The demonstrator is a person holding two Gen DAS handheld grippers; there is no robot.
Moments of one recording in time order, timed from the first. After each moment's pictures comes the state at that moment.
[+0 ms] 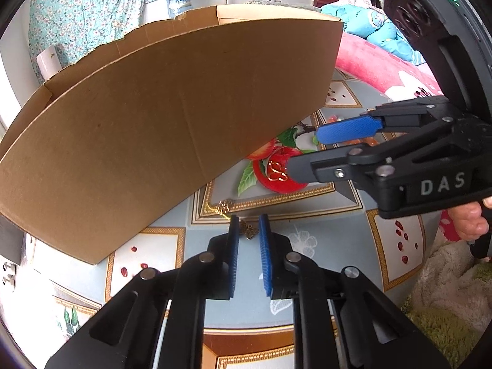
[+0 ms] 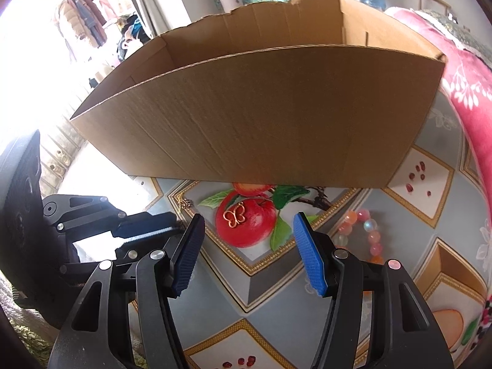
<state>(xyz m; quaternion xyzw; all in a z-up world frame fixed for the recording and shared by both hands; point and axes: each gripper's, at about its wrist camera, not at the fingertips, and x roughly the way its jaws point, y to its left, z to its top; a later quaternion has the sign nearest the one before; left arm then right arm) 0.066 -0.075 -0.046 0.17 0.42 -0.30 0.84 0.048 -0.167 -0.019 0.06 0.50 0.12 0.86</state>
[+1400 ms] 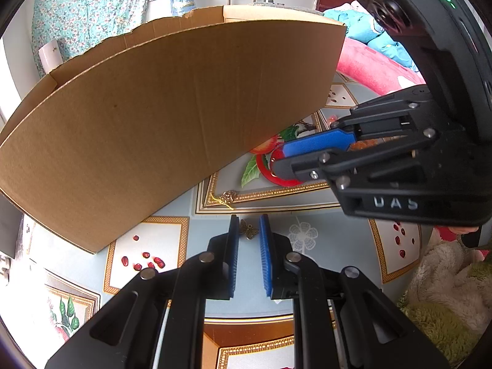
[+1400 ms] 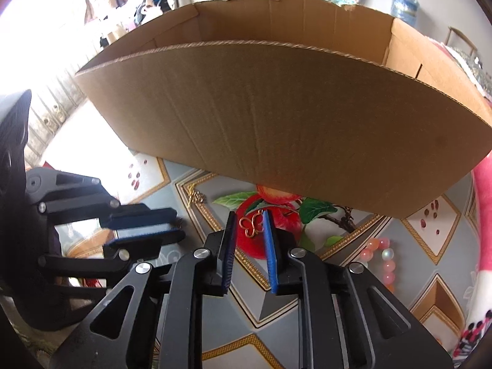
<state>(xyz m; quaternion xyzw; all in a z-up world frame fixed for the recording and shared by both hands) 0.064 -0.069 -0.047 0.15 0.42 -0.30 0.84 0.056 -0.137 -0.014 -0.05 0.51 0.14 0.85</state>
